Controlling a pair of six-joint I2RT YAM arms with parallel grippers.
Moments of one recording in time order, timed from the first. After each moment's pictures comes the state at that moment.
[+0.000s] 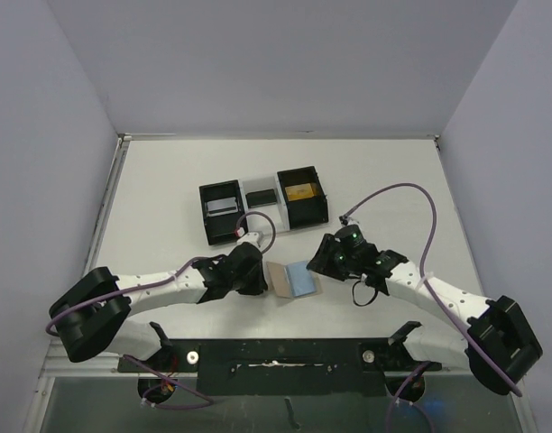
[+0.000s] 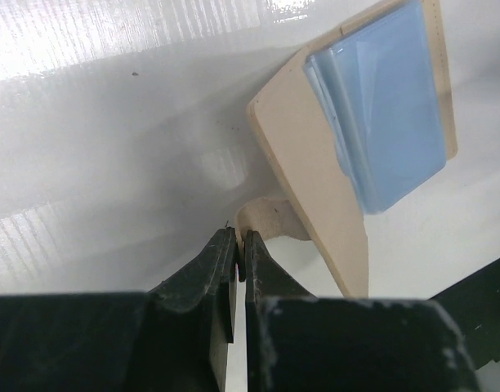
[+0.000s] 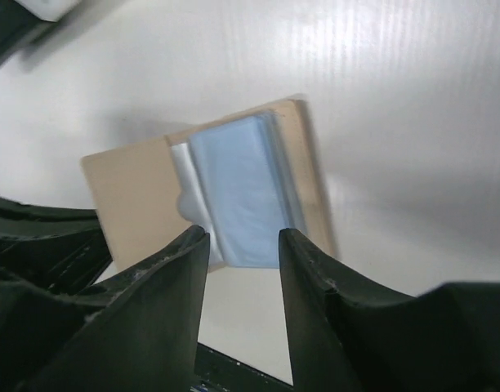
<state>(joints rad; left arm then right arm) -0.95 1.37 0.61 -0.12 -0.10 -0.81 0.65 1.17 0.59 -0.31 -0.03 0.88</state>
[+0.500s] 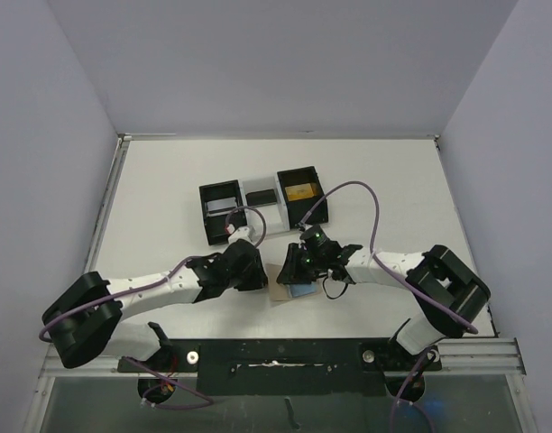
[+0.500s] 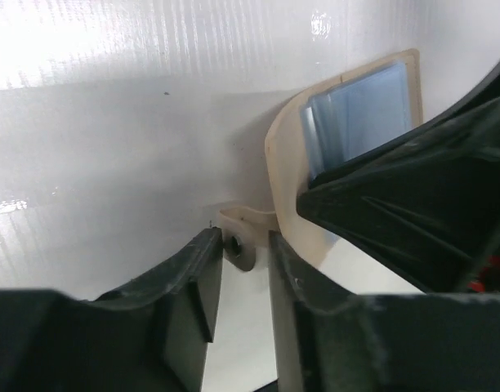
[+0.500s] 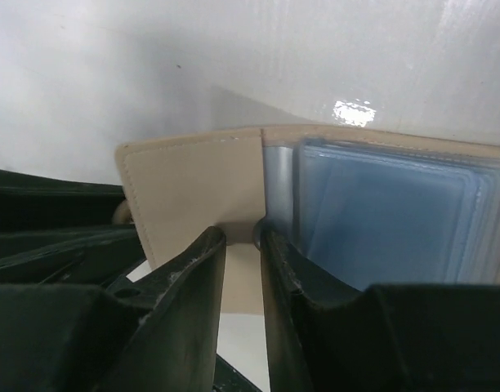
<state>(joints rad) -0.93 1.34 0.61 -0.13 -0.14 -0.90 0.77 1.53 0.68 -0.02 -0.24 0.83</state>
